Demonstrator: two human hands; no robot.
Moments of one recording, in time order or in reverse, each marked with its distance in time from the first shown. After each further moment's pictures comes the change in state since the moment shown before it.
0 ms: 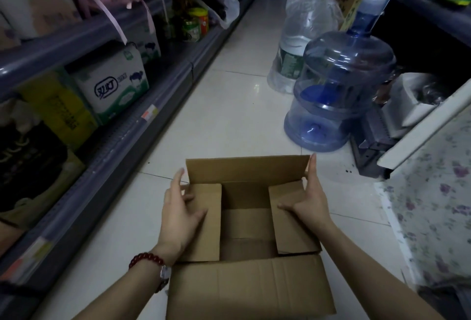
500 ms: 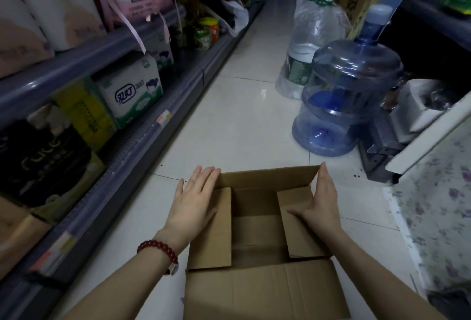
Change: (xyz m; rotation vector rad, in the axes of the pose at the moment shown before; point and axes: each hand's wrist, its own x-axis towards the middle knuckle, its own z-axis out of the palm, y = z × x) left_hand 0.007 0.018 -0.023 0.773 -0.161 0.389; right_hand -0.018 -0.007 -0.004 -0.138 0.047 -0.032
